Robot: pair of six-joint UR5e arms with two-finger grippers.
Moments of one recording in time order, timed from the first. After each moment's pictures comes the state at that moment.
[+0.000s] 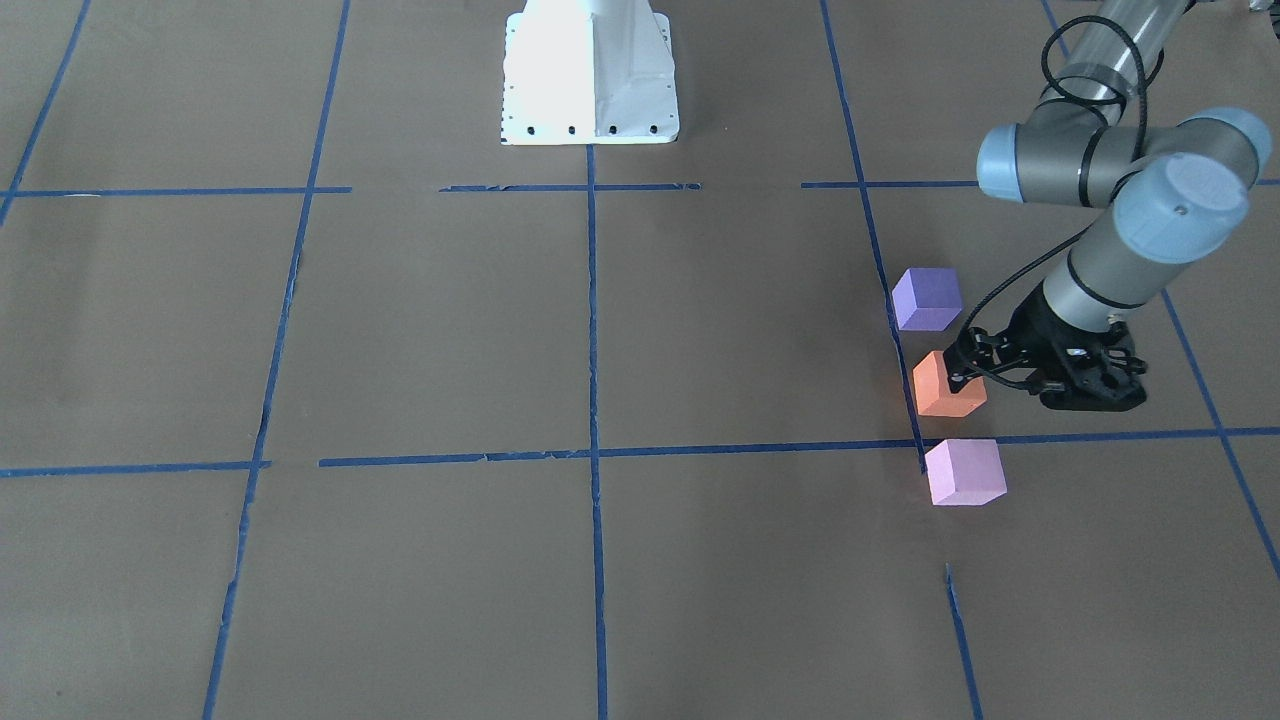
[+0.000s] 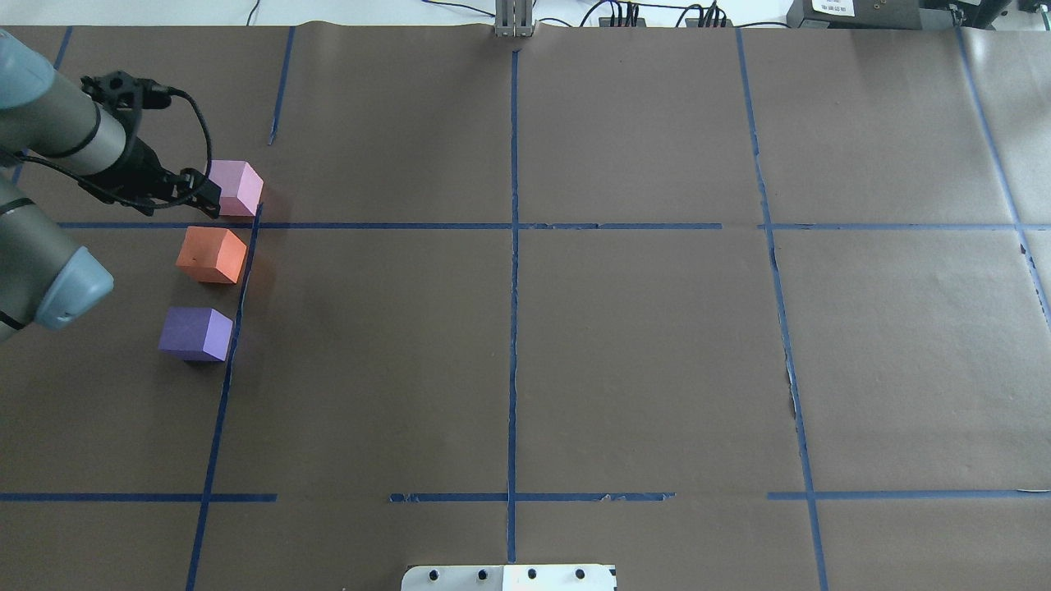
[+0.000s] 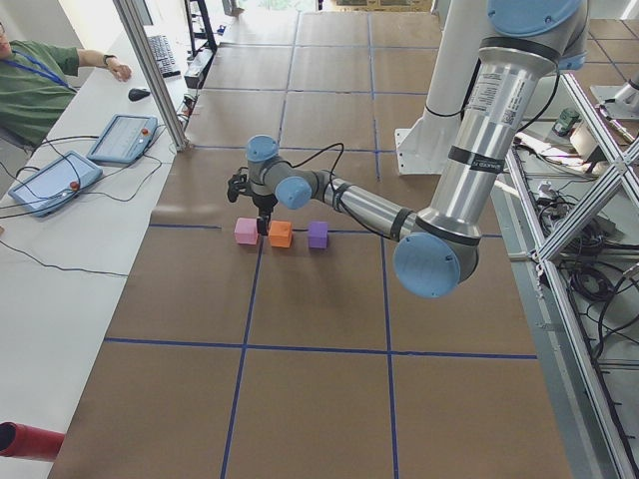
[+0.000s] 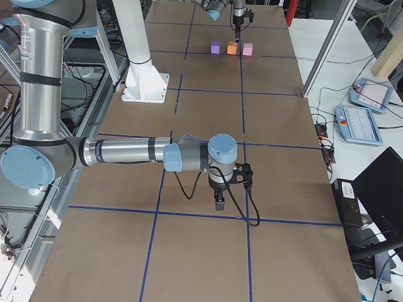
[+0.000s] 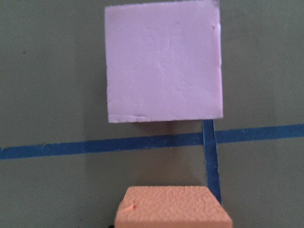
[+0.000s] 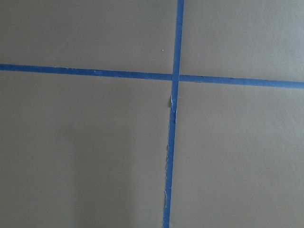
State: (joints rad) left arm -1.03 -1.88 -1.63 -1.82 -2.16 -0.72; right arm 1.53 -1.68 1.76 -1.56 2.34 0.04
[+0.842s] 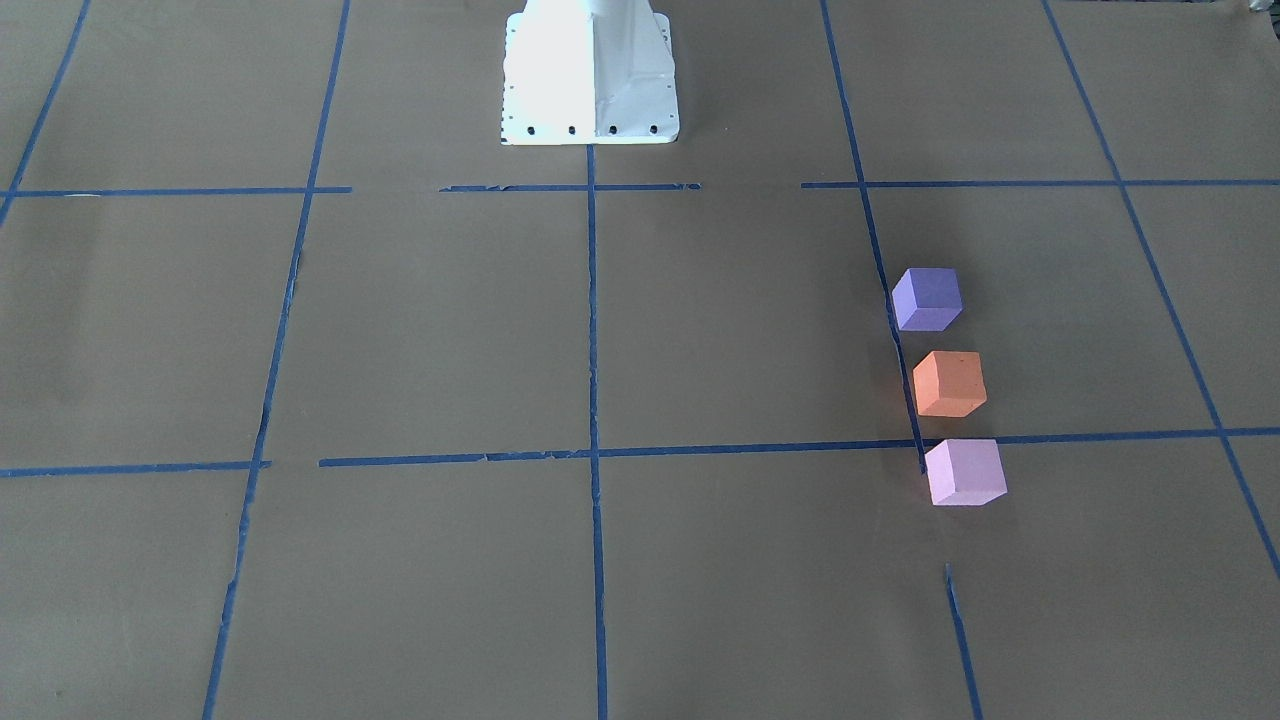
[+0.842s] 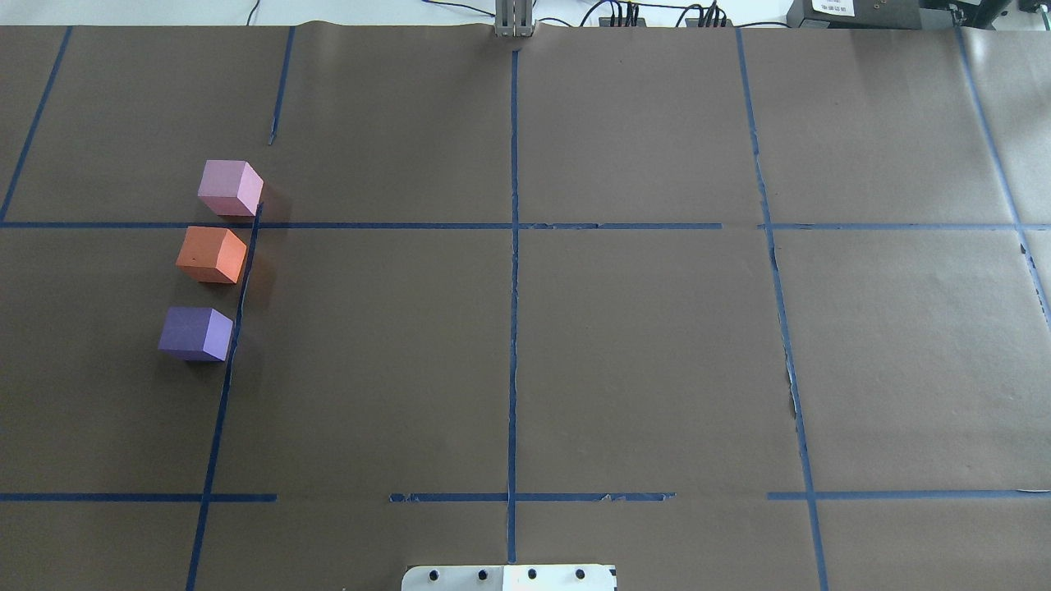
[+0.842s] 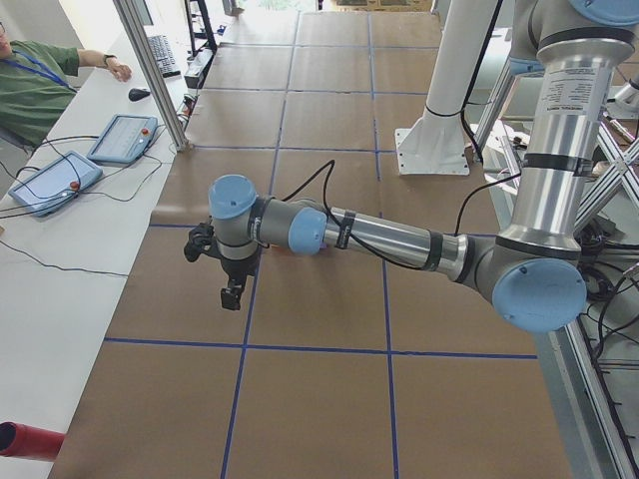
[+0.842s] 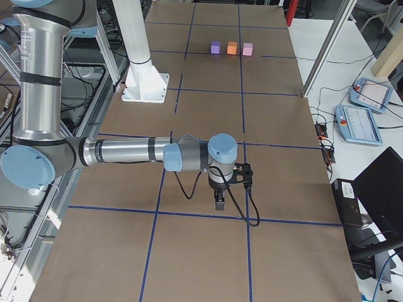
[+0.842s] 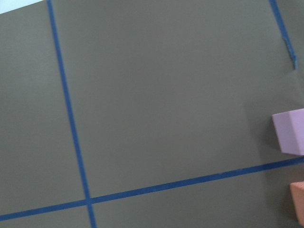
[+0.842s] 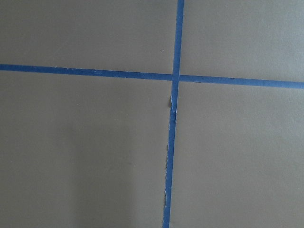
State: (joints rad) left arm -1.52 -1.66 -1.65 -1.58 -2.31 0.04; right arm 1.53 -1.68 1.76 -1.56 2.34 0.04
